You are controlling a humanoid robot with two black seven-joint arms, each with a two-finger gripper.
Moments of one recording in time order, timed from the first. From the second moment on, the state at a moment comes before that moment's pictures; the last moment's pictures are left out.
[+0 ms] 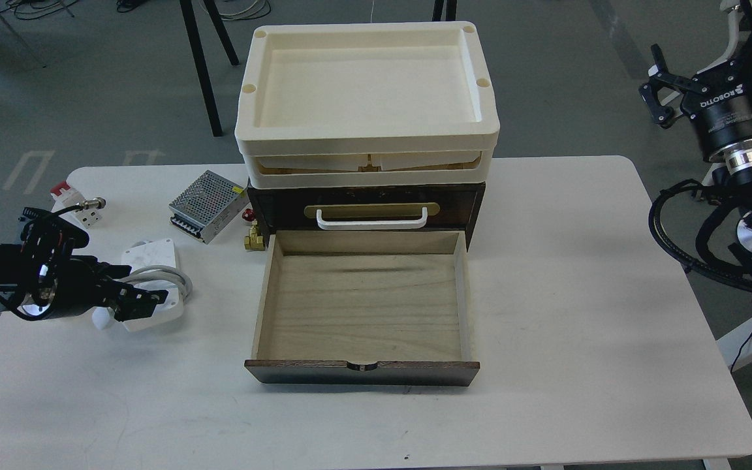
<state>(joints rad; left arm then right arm) -0.55 0.80 -0.61 -1.00 2.18 -0.35 -0.49 0.69 -0.51 0.89 0.83 0.15 0.49 0.40</state>
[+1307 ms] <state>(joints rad) -0.62 1.19 -0.52 -1.40 2.12 -0.17 -0.49 0.64 -0.53 0.94 0.82 0.15 0.49 0.40</state>
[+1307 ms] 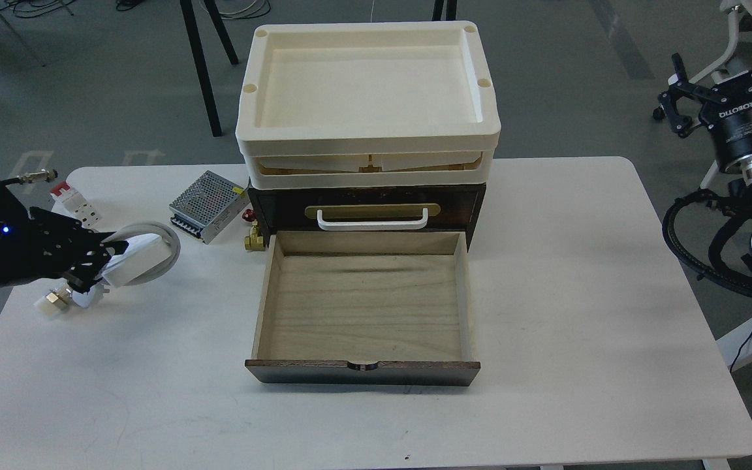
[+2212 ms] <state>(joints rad) -0.61 1.11 -0.52 -1.77 1.86 -0.10 -0.49 0.63 -0.56 0.94 0.81 0.14 0.49 0.40</state>
